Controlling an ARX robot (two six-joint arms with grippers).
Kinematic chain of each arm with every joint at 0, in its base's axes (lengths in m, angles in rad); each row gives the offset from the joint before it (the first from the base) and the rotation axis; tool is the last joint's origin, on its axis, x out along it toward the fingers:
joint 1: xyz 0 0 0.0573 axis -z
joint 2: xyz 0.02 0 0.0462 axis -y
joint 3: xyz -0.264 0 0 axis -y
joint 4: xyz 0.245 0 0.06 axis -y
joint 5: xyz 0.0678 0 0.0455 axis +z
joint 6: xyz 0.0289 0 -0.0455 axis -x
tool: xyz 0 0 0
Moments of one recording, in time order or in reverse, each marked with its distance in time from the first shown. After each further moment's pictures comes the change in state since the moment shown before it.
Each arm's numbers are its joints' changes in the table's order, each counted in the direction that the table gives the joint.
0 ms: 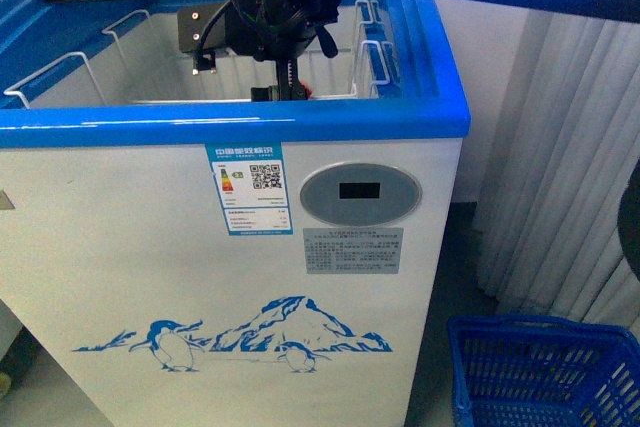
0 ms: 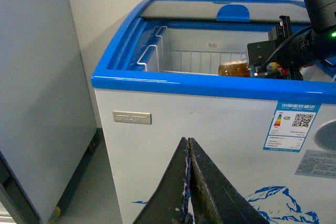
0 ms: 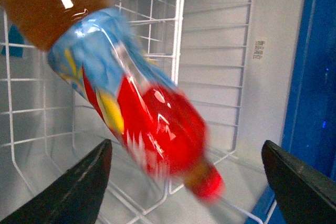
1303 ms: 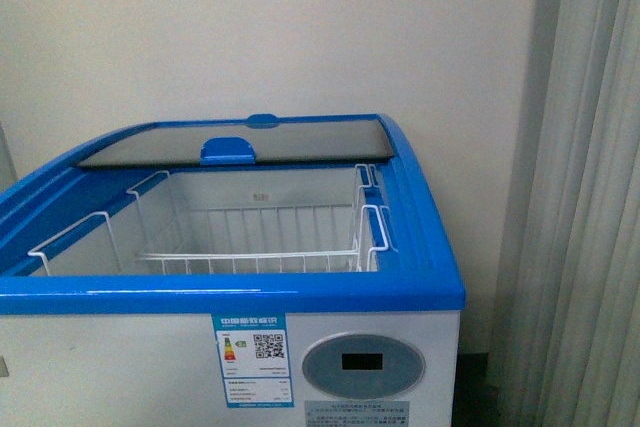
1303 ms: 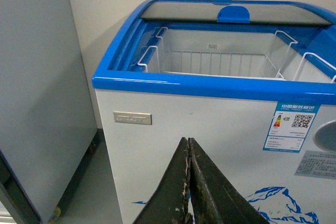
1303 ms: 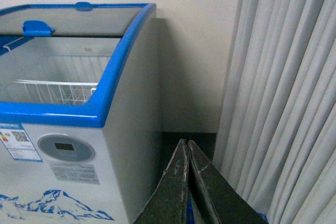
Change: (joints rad) left arm 0.000 0.002 0.000 0.000 0.000 0.000; right arm 0.455 2.513 -2.586 0.582 0.101 -1.326
